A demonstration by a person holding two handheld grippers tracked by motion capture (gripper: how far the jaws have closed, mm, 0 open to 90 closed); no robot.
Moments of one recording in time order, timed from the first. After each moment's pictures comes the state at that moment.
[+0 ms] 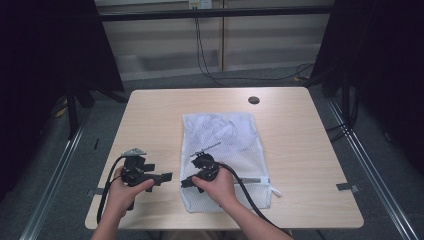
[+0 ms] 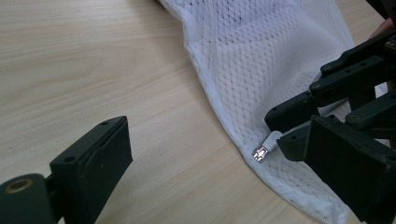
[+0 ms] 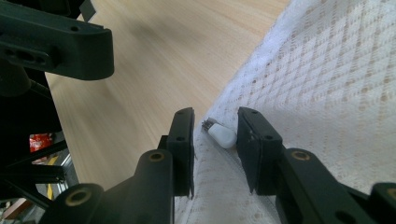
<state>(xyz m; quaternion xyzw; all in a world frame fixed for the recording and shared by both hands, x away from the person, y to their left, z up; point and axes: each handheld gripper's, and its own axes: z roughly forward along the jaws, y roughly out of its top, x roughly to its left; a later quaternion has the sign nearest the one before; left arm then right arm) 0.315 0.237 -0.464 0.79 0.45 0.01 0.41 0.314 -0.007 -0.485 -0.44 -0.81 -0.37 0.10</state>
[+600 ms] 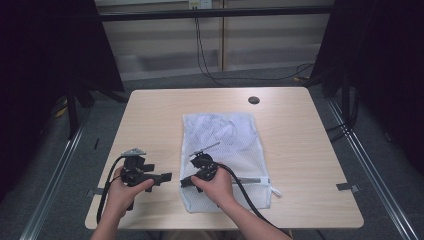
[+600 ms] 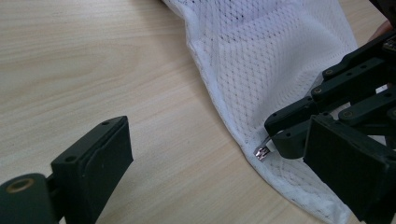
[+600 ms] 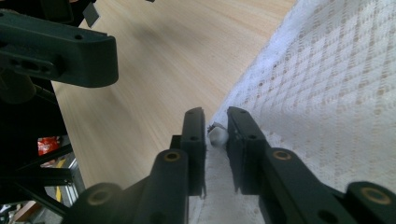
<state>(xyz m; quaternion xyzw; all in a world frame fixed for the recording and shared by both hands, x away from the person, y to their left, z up) 0.315 0.238 -0.464 0.79 0.45 0.01 0.41 0.316 -0.003 -0.487 -0.45 -0.80 -0.37 0.12</state>
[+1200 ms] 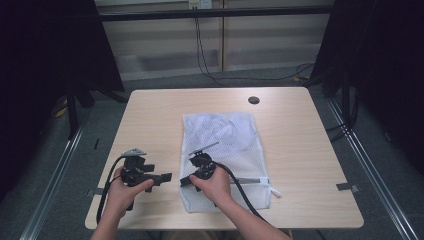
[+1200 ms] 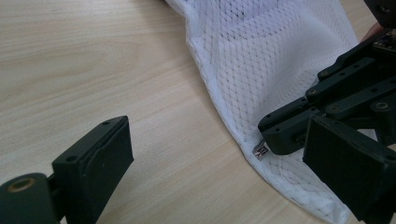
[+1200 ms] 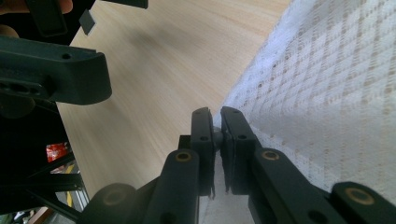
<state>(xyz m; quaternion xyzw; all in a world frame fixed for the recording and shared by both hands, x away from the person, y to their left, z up) 0.315 0.238 -0.465 0.80 0.45 0.00 0.41 0.320 0.001 -0.490 -0.47 -0.79 -0.36 0.13</state>
